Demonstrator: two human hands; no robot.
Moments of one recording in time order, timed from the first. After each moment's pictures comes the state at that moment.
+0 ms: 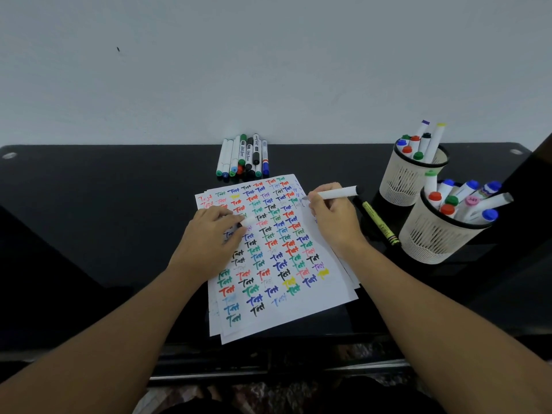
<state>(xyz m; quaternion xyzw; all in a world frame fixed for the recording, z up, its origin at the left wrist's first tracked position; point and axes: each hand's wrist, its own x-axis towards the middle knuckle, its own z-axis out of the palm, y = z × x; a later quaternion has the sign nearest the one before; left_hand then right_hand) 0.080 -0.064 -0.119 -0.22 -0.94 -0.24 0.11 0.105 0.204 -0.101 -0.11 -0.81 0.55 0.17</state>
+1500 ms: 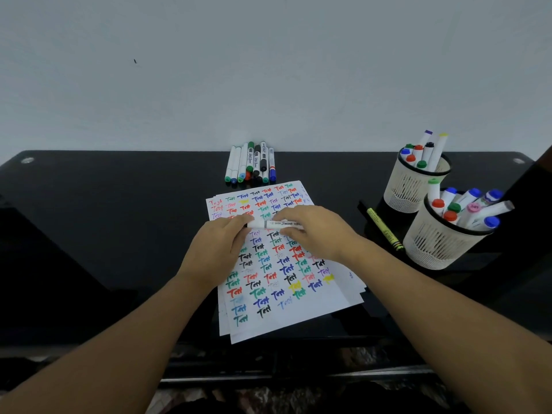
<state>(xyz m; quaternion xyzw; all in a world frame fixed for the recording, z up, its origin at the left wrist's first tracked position) 0.099 -0.063 -0.105 -0.23 -0.94 -0.23 0.12 0.110 0.179 -0.068 0.16 -0.97 0.16 0.01</state>
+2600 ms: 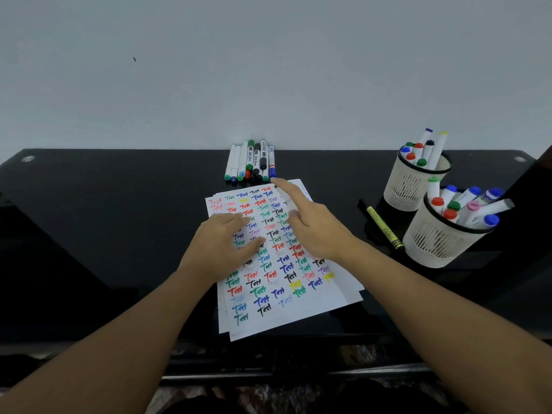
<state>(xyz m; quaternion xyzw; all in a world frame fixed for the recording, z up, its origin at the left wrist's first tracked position) 0.089 -0.062 -0.109 -0.20 -0.96 -0.20 0.07 0.124 0.170 -0.060 0.11 -0.93 0.36 0.01</state>
